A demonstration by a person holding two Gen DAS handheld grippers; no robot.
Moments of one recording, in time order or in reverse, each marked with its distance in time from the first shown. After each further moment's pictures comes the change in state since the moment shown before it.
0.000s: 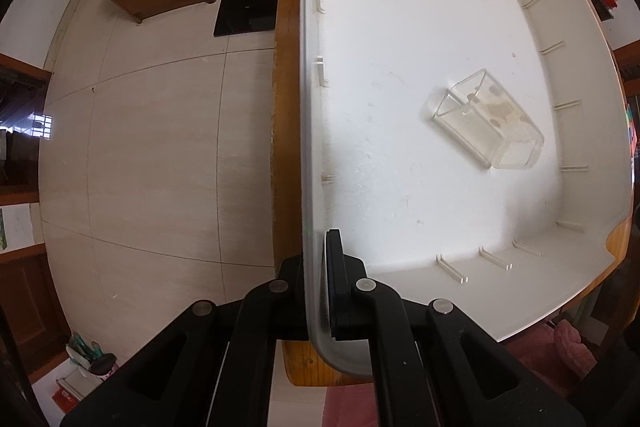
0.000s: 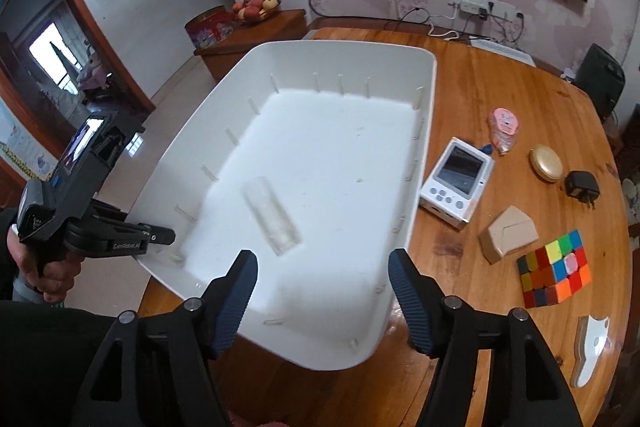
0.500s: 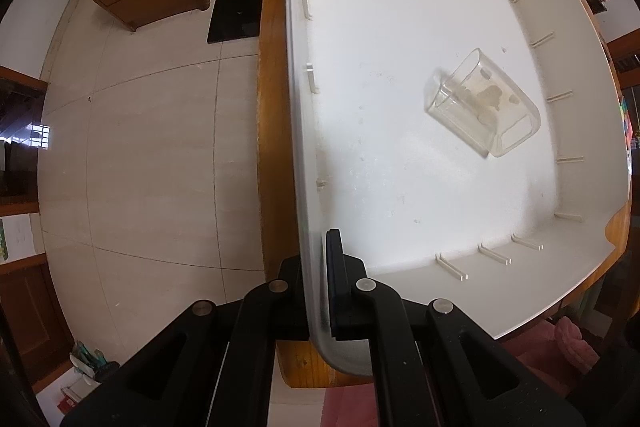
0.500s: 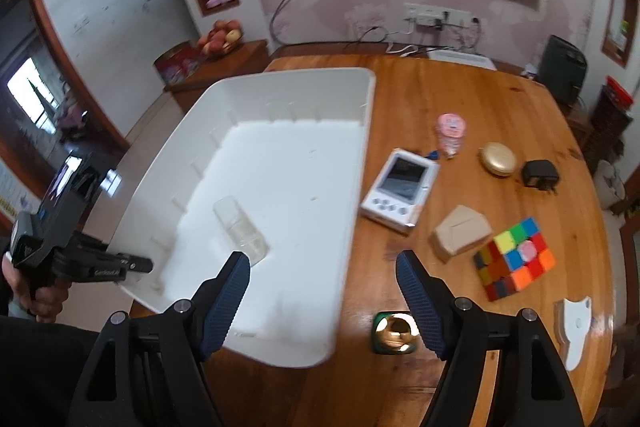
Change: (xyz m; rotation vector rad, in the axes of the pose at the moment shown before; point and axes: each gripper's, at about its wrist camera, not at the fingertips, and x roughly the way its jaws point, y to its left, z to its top) left arm 0.003 -0.002 0.009 0.029 -0.011 -0.002; right arm -0.024 -0.036 -0.009 0.113 -0.111 -0.092
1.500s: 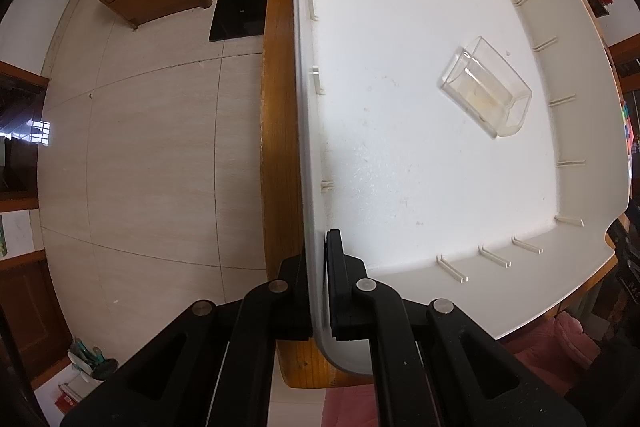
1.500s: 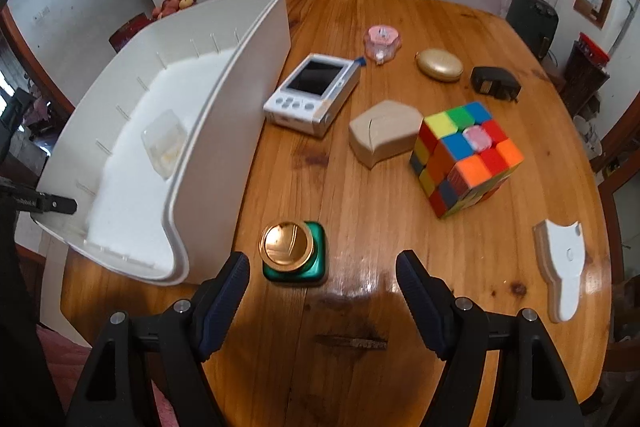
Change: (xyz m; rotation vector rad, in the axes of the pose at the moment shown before) left arm 0.009 0.014 0.003 -0.009 0.004 0.000; right arm 0.040 -0.056 -0.064 0.036 0.159 -0.087
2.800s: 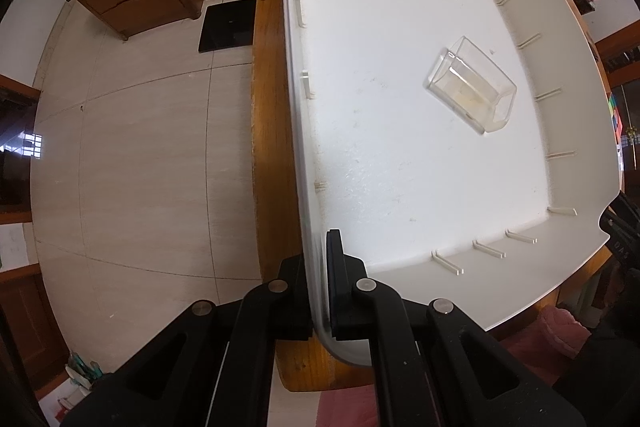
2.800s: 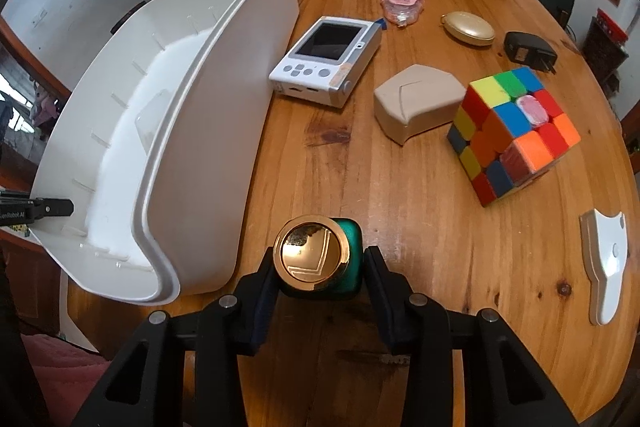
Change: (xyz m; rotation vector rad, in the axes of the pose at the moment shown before) left arm 0.001 0.007 -0.008 0.036 -0.041 -0.037; right arm 0.029 0.005 0.009 0.046 0.073 0.068
